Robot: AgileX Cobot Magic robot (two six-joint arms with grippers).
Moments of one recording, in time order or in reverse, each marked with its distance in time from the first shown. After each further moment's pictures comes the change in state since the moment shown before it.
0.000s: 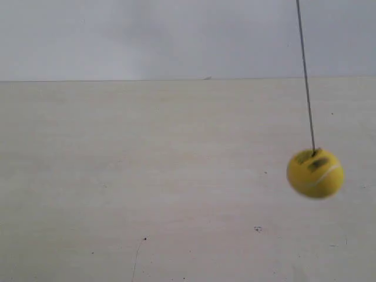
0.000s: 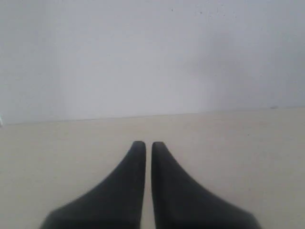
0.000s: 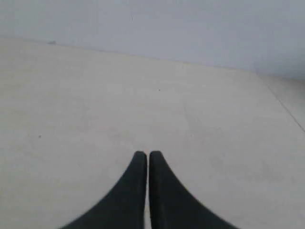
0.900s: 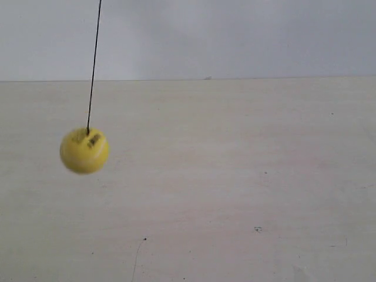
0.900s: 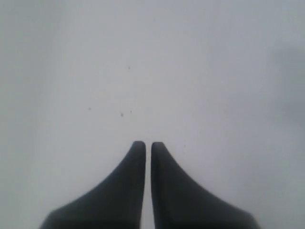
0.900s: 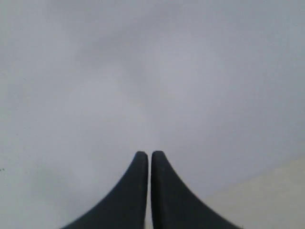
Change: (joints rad) left arm 0.000 0.000 0.000 0.008 -0.517 -0.223; right arm 0.000 0.000 0.000 0.126 -0.530 0.462
